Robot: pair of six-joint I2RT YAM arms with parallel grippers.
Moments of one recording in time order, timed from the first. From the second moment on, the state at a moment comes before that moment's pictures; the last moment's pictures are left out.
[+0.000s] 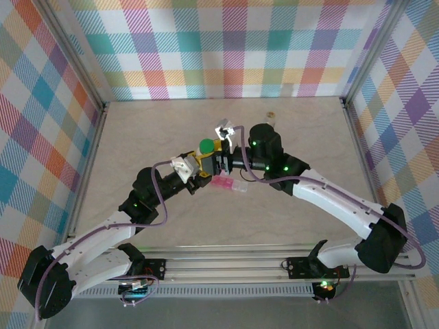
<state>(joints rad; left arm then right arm) -0.66 0.95 0.52 0.46 0.26 0.19 0.82 1.34 1.16 -0.01 -0.50 0.31</state>
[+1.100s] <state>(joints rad) -0.67 0.84 0.49 0.52 0.27 0.16 0.84 1.22 1.06 0.08 -0.35 0.50</state>
